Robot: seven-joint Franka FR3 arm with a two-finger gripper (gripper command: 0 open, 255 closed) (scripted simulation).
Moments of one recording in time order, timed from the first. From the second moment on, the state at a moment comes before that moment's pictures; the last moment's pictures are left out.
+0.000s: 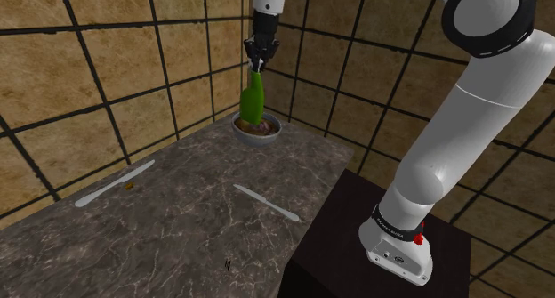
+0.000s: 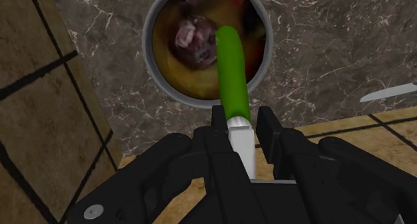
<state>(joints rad) -0.12 -0.05 0.12 -1.77 0.06 1.79 0.10</state>
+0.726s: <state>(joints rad) -0.12 -0.05 0.12 -1.77 0.05 1.80 0.10</state>
